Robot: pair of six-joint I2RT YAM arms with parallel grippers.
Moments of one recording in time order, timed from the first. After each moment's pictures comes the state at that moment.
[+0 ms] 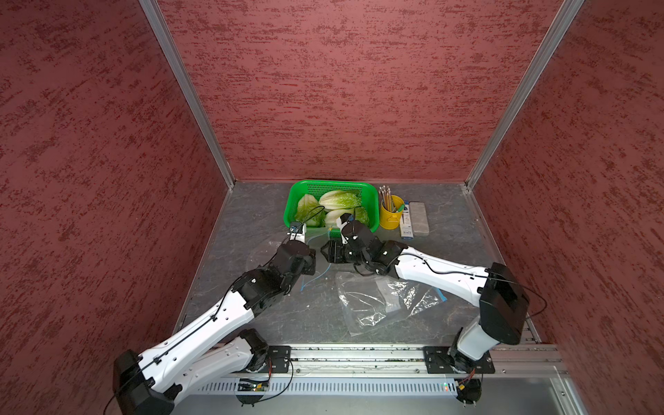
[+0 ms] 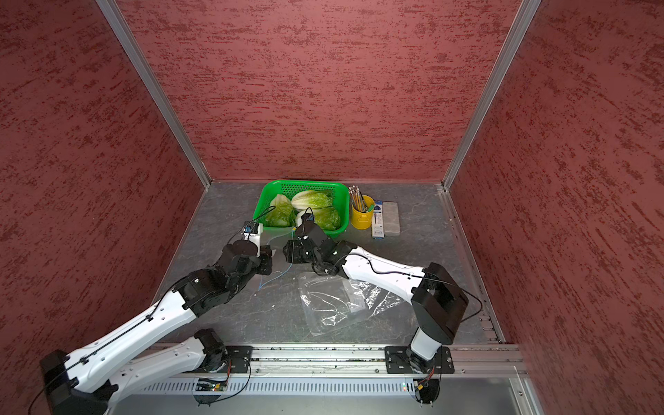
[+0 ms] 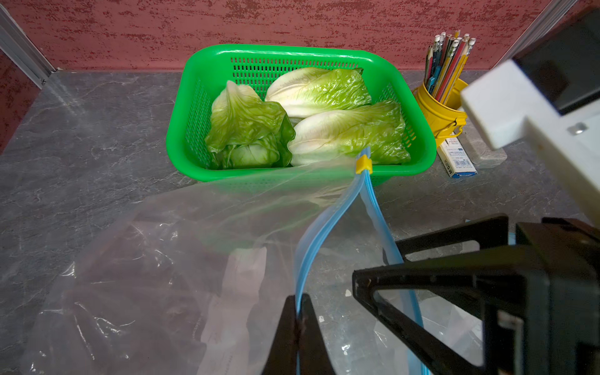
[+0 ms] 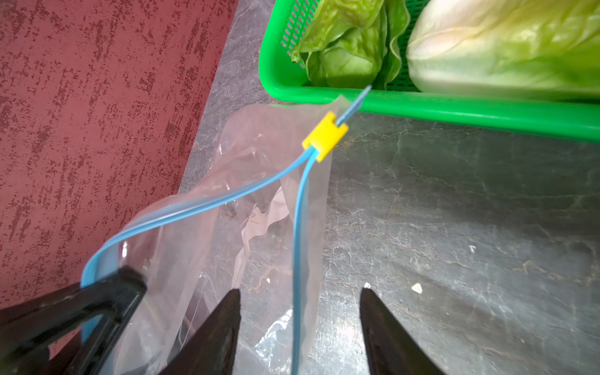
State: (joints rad) left arm -0.75 0.90 0.79 -0.51 -0.43 -0.43; right arm 0.93 1.65 1.23 -0.23 -0.05 0.80
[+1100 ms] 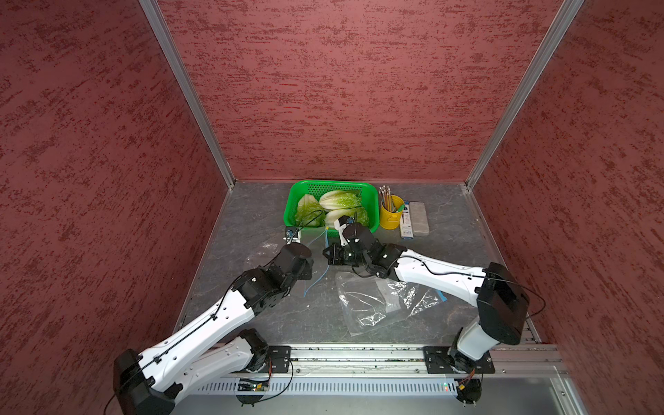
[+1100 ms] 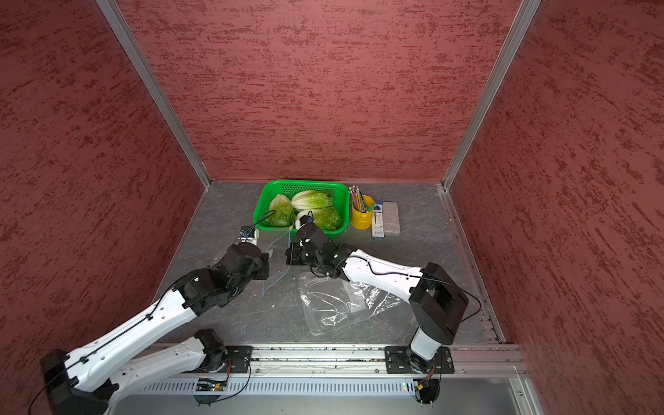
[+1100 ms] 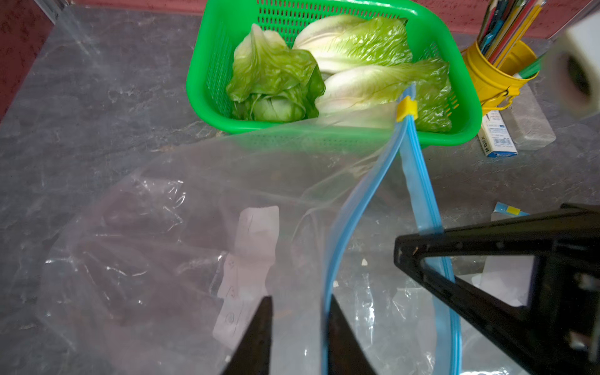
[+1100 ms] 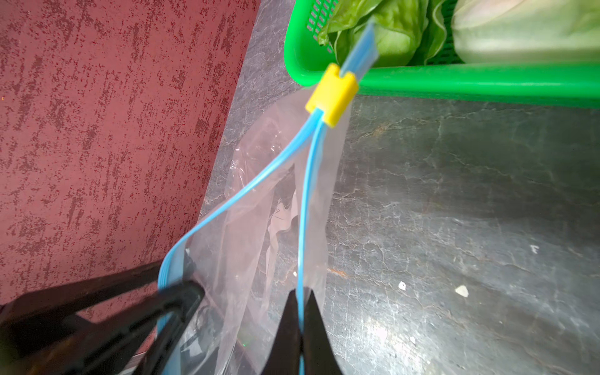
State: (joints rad) left arm -0.75 0.91 0.82 -0.69 -0.43 -0.57; right arm 0.93 1.65 1.18 -0.12 -0.13 0.86
